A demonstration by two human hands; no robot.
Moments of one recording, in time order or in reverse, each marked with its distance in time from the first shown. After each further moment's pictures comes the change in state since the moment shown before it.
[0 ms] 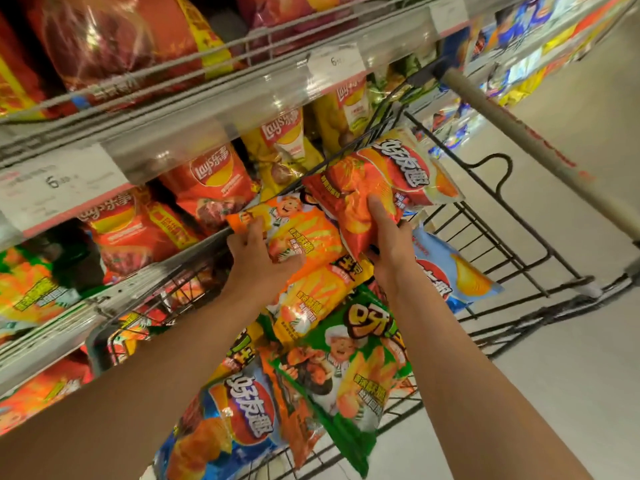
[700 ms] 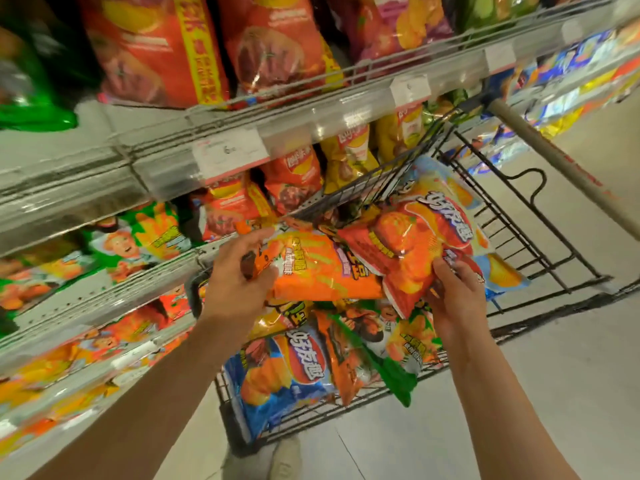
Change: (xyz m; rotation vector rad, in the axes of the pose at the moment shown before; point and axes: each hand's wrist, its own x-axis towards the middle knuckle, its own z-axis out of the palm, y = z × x) left_hand -0.125 -0.075 -0.104 -0.442 0.237 0.219; right_hand -0.122 0.038 -0.056 0.000 -0.025 -0.193
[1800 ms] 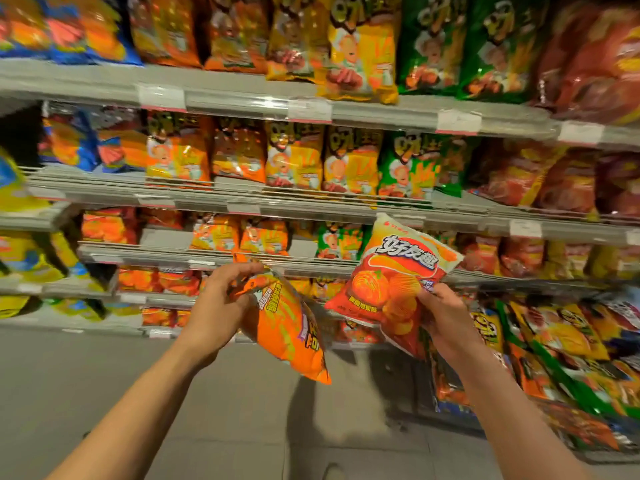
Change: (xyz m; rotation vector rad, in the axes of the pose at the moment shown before) left_hand -0.452 0.017 -0.462 0.157 0.533 0.068; right_hand -0.465 0.074 0.174 -0.357 -0.897 -0.018
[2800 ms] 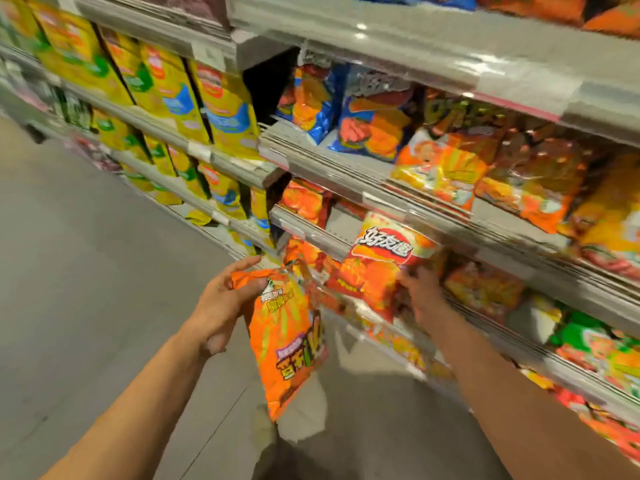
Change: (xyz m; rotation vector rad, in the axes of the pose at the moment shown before) left_hand 0.073 -0.204 -0.308 -0.564 0.498 -0.612; right_hand 0.161 0.132 0.508 -0.405 -0.464 0.246
